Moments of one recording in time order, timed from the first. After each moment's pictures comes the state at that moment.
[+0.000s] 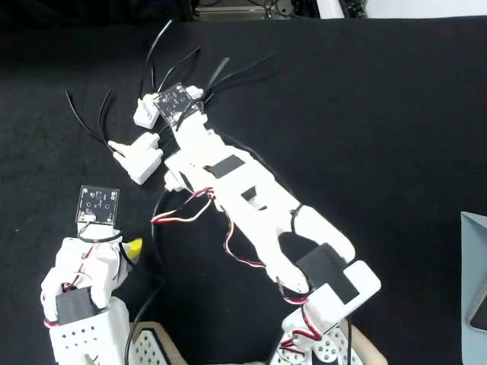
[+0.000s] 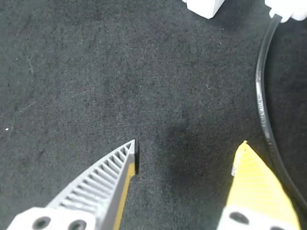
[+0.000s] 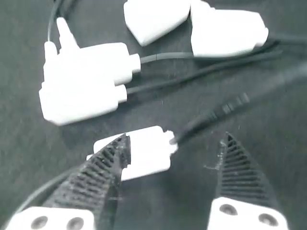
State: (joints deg) left arm -21.8 -103.1 93.3 69.3 -23.5; right arm -34.5 6.7 26.2 26.5 5.1
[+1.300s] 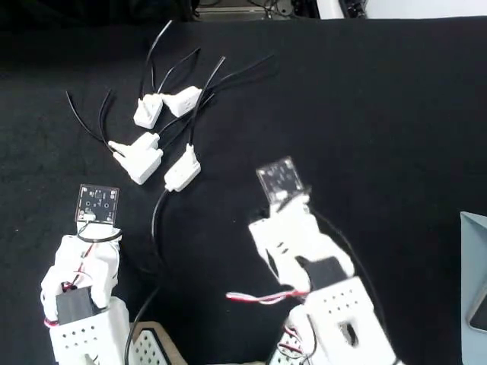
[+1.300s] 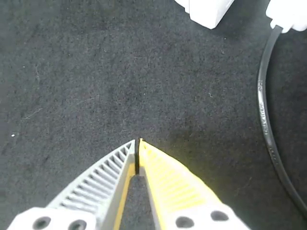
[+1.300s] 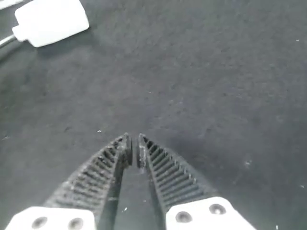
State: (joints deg) left arm -21.8 -103.1 93.3 67.5 -23.5; right arm -18.7 -74.7 88.5 41.0 5.1
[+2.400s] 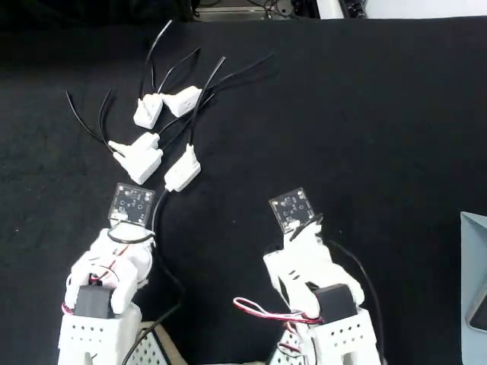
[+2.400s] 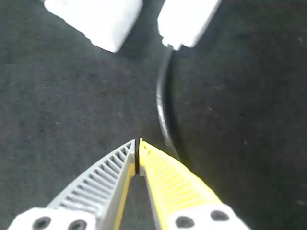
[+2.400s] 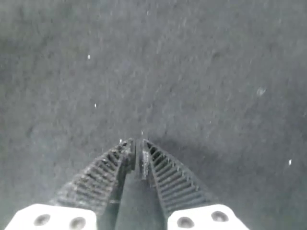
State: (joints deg) left arm -0.1 -102.9 96.3 64.5 -10.4; right arm -15.9 -103.3 96.7 73.7 5.3
